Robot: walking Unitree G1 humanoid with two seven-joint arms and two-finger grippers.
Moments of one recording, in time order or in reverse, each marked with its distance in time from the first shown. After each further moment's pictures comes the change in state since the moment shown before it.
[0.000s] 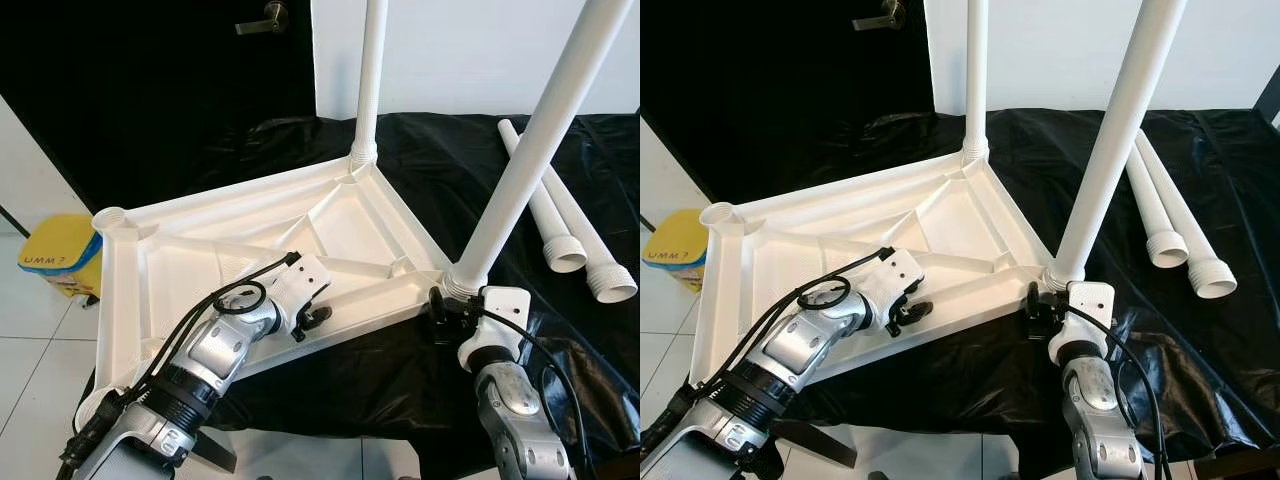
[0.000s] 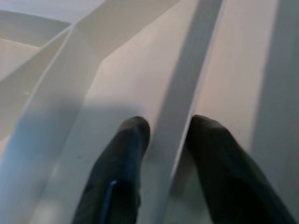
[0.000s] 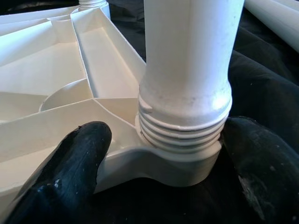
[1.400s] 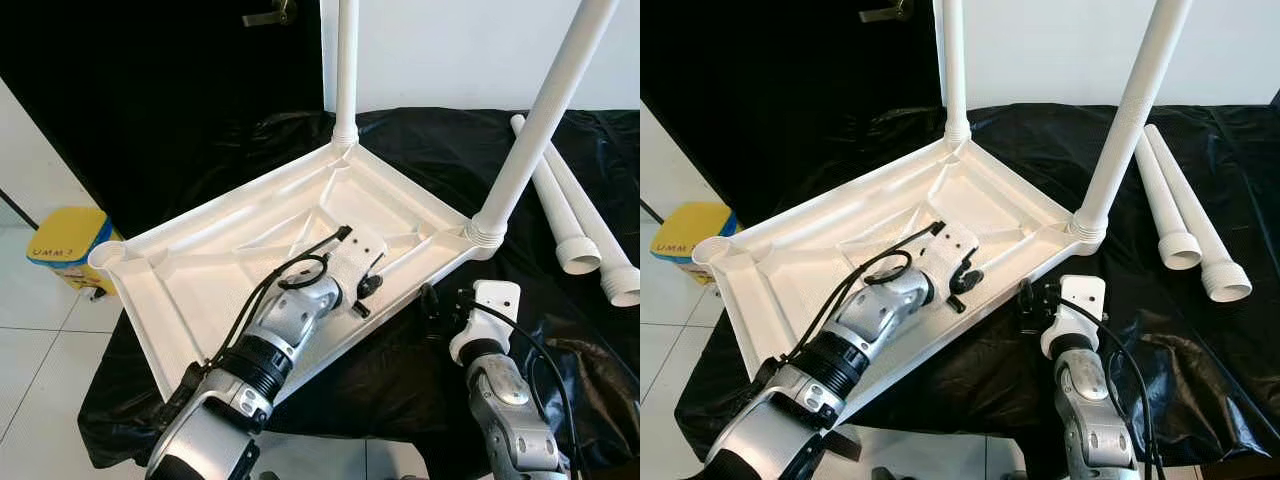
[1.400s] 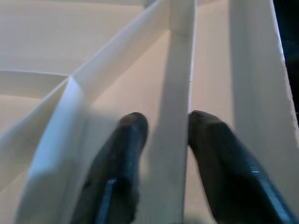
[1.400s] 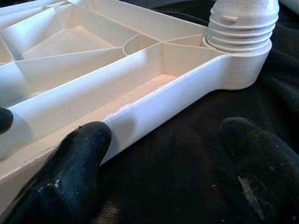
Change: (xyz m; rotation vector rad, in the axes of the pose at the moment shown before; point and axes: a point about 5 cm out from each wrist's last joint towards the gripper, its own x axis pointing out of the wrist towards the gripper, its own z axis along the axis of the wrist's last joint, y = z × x) left arm 0.042 -0.012 0.062 -0.158 -0.181 0.048; right arm 0.009 0.008 0.000 0.027 0.012 0.005
